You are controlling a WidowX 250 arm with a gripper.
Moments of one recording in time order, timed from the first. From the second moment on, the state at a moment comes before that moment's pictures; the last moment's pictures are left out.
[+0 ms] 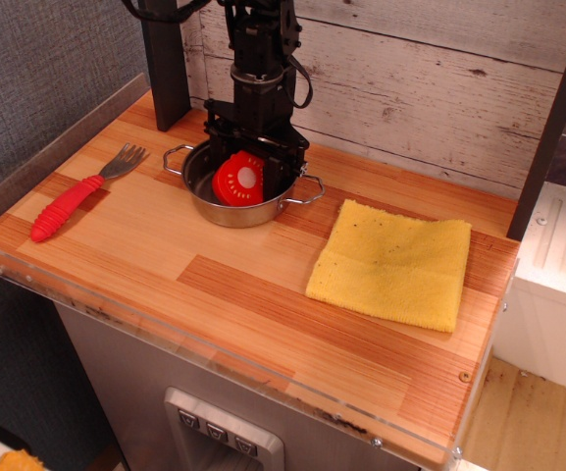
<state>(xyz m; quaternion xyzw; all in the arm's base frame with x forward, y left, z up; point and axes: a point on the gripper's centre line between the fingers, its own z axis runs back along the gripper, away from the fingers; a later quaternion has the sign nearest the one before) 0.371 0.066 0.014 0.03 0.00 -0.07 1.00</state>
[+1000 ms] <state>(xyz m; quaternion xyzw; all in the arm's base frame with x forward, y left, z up) 0.315 0.027 0.109 0.02 -0.09 -0.09 0.99</state>
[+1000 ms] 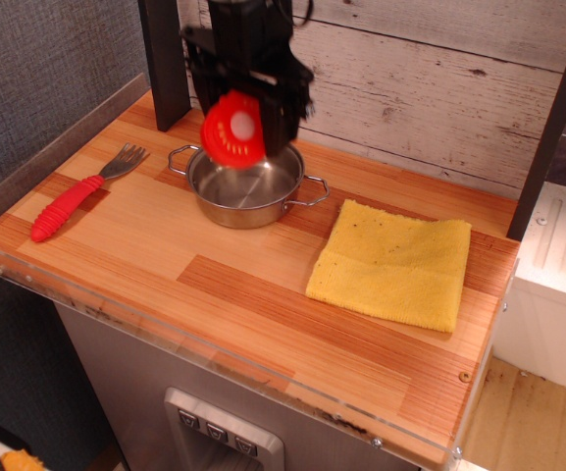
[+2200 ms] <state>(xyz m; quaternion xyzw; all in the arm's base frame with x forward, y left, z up) 0.266 0.125 0.046 0.06 -0.02 0.01 1.00</state>
